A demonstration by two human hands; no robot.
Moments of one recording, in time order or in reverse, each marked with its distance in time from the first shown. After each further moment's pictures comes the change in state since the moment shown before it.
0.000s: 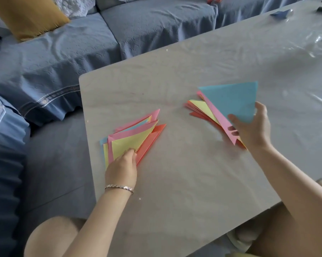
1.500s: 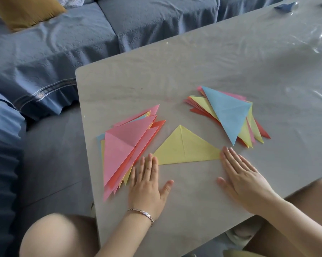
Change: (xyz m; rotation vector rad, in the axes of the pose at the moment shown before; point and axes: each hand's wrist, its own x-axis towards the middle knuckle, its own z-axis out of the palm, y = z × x) left_hand -0.053 0.015 0.053 0.180 -0.156 0.238; right_hand -0.081 0.079 -0.029 -1.271 -0.465 -0.684
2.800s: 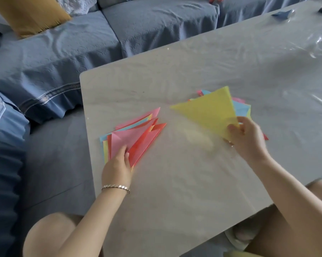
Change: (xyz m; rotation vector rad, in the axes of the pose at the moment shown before) left_hand 0.036 -0.047 -0.041 -0.362 0.260 -0.299; right_hand 0.074 0.004 -0.061 1.153 0.335 0.550
